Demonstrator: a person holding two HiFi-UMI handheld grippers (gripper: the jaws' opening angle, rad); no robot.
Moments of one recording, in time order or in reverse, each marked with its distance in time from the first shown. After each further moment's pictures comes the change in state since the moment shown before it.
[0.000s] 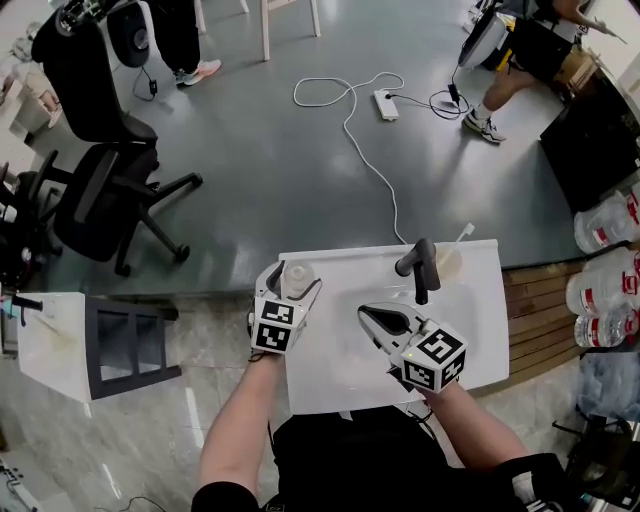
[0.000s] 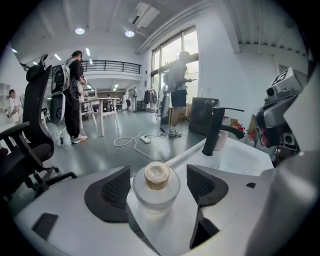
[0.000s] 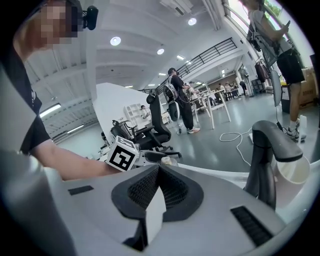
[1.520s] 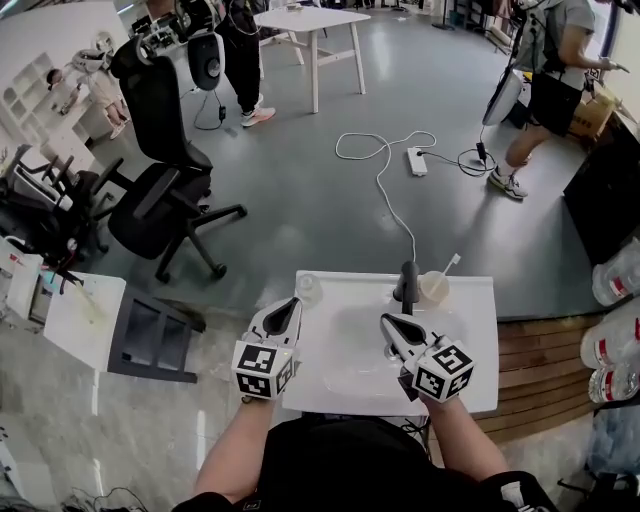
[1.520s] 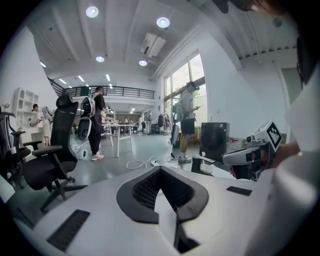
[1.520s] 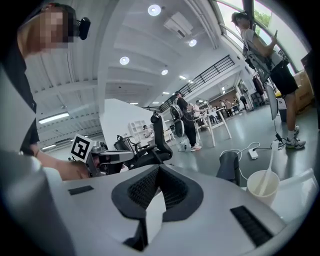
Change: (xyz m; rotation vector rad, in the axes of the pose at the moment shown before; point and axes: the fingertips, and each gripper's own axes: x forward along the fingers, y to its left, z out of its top) left arm -0.168 -0.068 0.089 -0.073 -0.286 0.174; right arm -0.096 -0.005 0.029 -0.034 -0.222 0.025
